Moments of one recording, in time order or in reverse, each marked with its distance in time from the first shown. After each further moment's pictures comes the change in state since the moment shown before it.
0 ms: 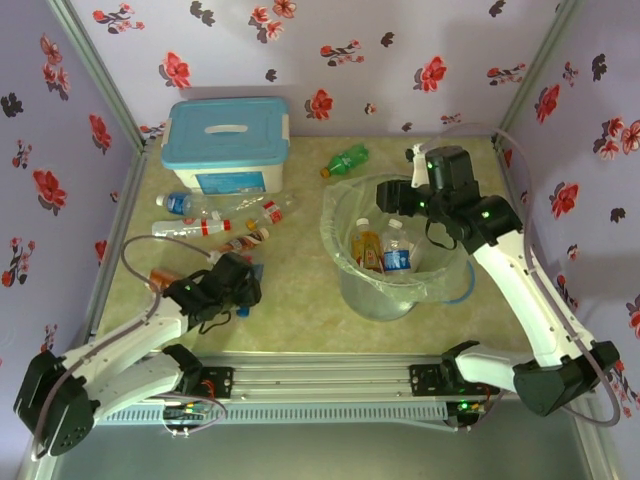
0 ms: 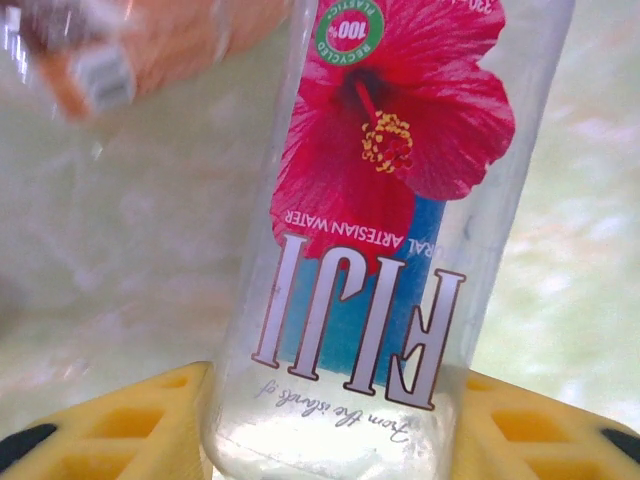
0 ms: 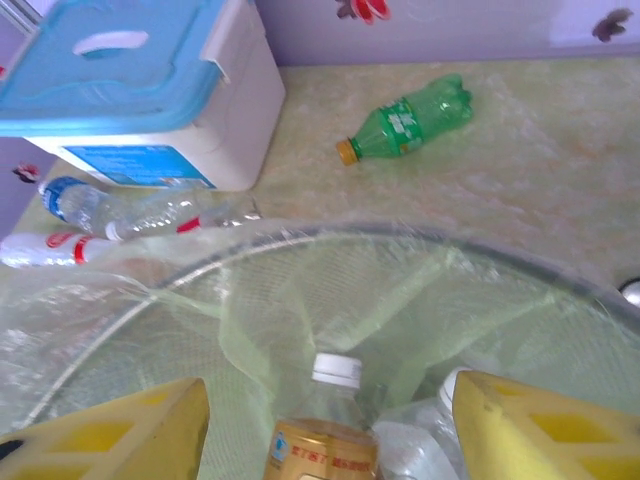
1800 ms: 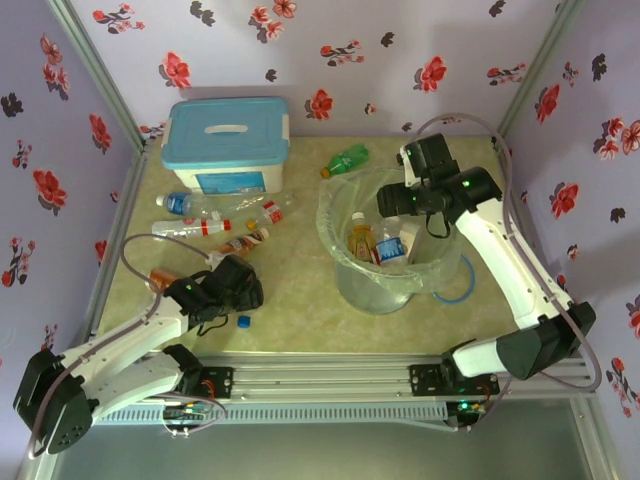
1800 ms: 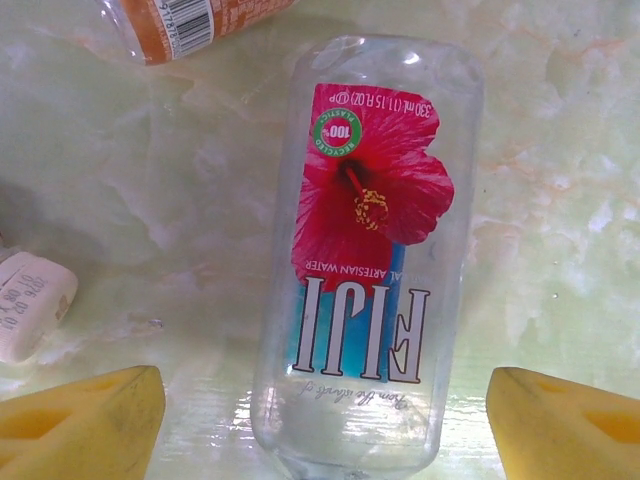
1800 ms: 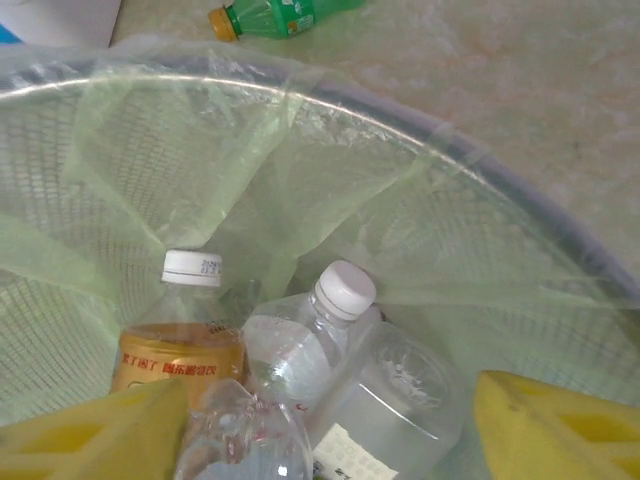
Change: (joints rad) left arm -0.026 0.048 -0.024 -0.108 -0.066 -0.023; right arm 0.010 0.198 0.195 -0.334 0.177 -0.113
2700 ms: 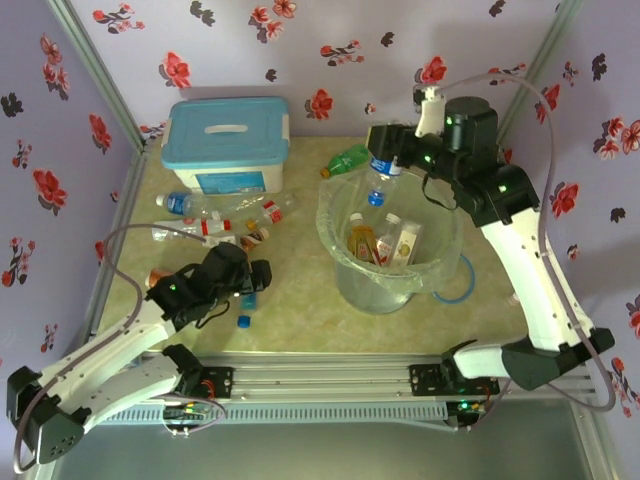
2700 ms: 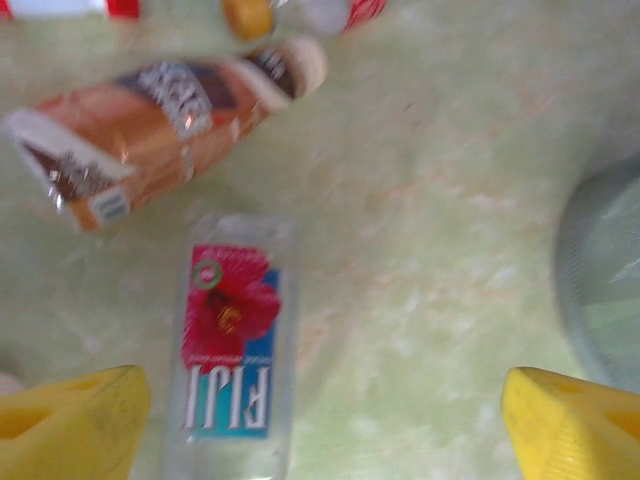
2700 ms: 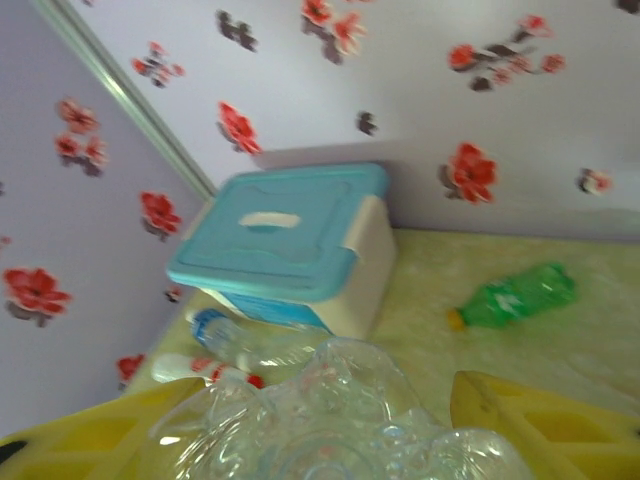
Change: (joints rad) left arm -0.030 -0.069 0.116 0.032 -0.027 0.040; right arm -0.013 -0.065 0.158 0.369 -0.256 0.150
